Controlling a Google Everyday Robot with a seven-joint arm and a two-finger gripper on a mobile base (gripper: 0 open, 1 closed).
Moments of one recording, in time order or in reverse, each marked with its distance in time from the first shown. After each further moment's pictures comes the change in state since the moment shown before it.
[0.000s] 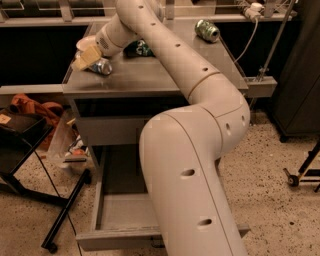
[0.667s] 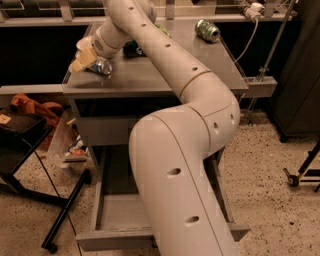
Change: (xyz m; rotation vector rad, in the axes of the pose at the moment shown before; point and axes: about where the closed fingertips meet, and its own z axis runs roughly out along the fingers) arm 0.001 0.002 0.018 0.023 0.048 0.020
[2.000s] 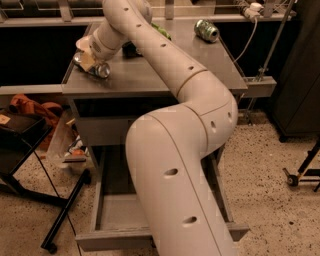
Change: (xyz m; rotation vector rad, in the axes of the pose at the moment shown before) arm 0.004 0.002 0.005 0.012 0.031 0.004
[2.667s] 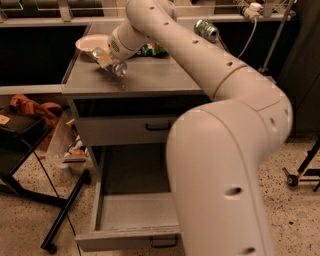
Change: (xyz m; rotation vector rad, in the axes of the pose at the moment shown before) arm 0.027 -0.013 -0.056 0.066 -0.059 0.043
